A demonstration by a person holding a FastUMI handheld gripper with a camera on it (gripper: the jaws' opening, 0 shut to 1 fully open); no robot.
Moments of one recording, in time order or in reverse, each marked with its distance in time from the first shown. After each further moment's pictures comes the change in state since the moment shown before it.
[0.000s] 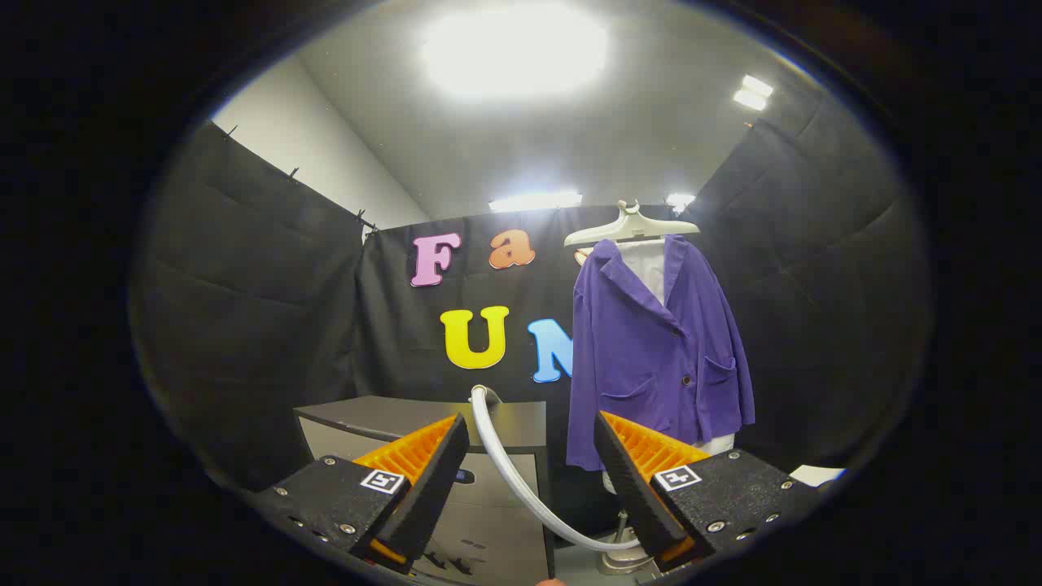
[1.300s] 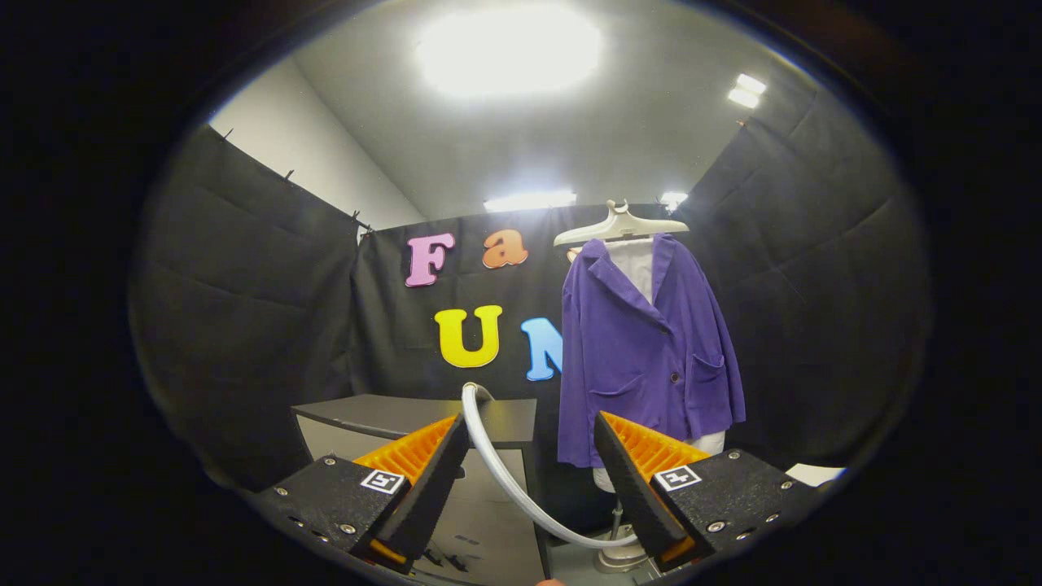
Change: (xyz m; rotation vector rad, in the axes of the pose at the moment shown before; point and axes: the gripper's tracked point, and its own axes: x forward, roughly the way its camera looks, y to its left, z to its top) arm -0.010 -0.014 0.000 0.004 0.013 -0.015
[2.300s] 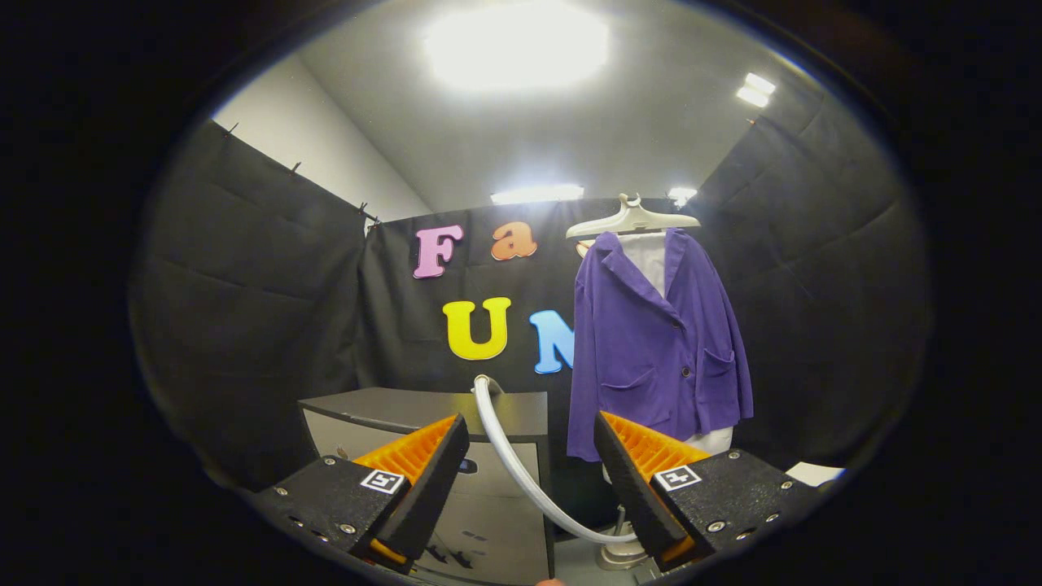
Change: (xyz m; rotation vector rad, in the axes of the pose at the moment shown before) arm 0.000 0.019 -0.002 -0.013 0.022 0.020
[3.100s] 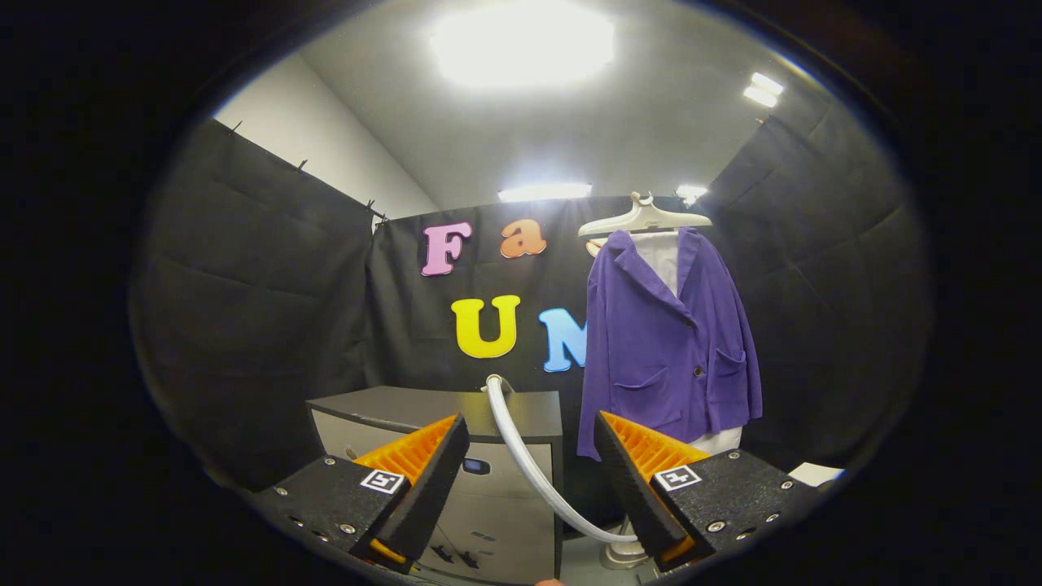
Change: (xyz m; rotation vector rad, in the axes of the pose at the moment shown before) arm 0.005 0.017 0.001 0.001 0.014 0.024
